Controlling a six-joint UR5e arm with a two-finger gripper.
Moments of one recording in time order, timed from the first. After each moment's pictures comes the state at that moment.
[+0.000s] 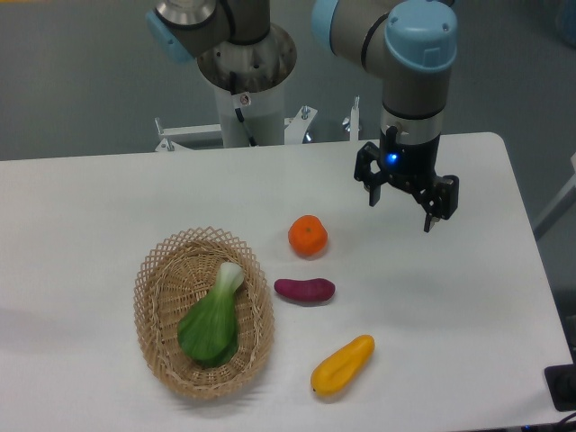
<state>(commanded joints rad) 2.64 -1.74 -1.66 -1.06 1.48 1.32</state>
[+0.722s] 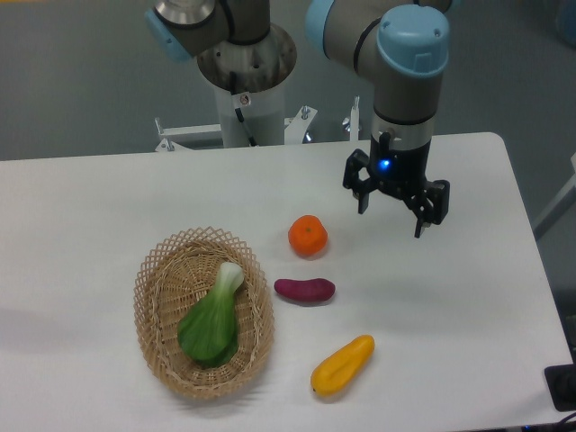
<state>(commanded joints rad) 2.59 -1.75 -1.68 -1.05 1.39 1.04</state>
